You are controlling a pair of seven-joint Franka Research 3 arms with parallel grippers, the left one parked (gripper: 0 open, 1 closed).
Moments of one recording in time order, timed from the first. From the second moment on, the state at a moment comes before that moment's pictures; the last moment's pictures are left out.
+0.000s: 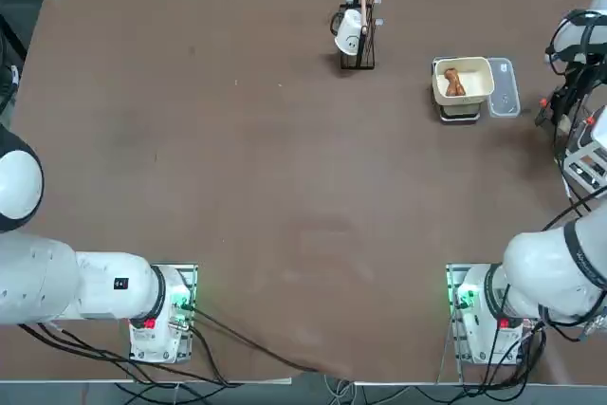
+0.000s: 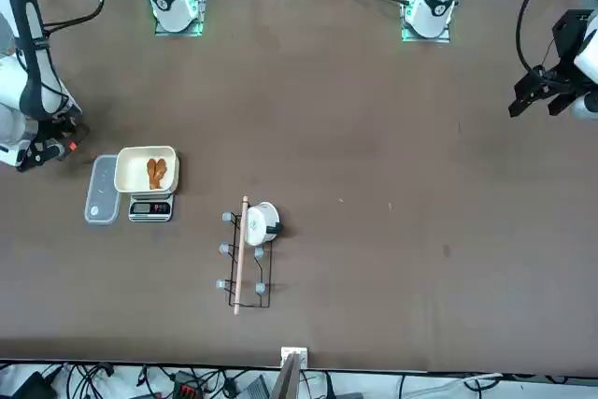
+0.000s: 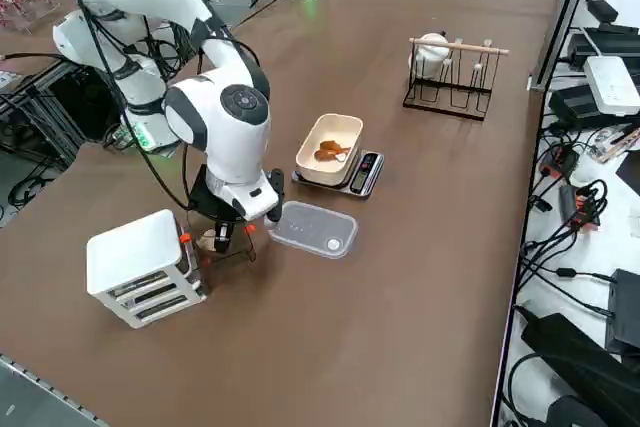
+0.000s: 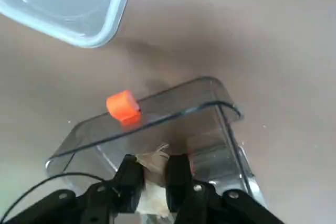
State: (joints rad) arm -0.36 0.39 -0.13 -2.01 -0.31 2.13 -0.70
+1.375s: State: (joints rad) arm -0.34 0.34 -0.09 -1.84 -0.16 2.04 -0.66
